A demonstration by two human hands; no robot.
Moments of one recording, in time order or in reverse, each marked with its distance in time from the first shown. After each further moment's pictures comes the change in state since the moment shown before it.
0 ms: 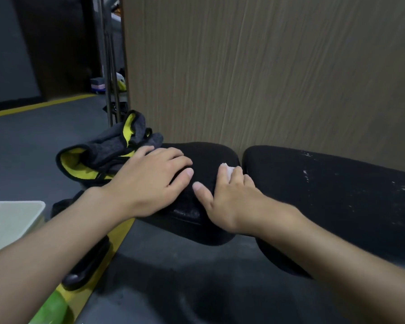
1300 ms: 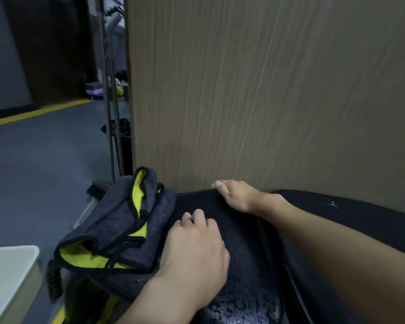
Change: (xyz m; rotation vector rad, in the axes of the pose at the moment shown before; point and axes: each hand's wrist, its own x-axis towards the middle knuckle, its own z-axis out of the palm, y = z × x) left_hand 0.053 0.018 -0.001 0.208 -0.274 -0.157; right_hand 0.213 0.010 -0.047 0.136 -0.037 -0.308
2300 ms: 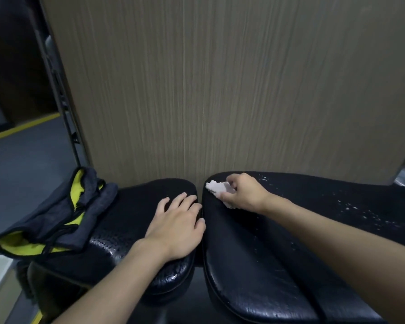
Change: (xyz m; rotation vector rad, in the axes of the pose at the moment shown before) left_hand 0.037 0.090 0.021 -0.266 -0.076 0.108; right_hand -0.141 0.104 -0.031 0.177 0.264 0.223
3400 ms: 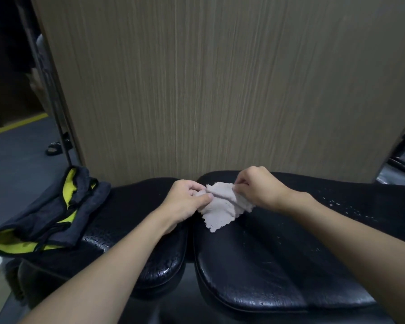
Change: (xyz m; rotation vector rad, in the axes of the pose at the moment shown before) left_hand 0.035 0.017 -0.018 -1.105 0.042 -0.169; right_hand -0.042 0.004 -0.053 -0.073 0.007 -0.103
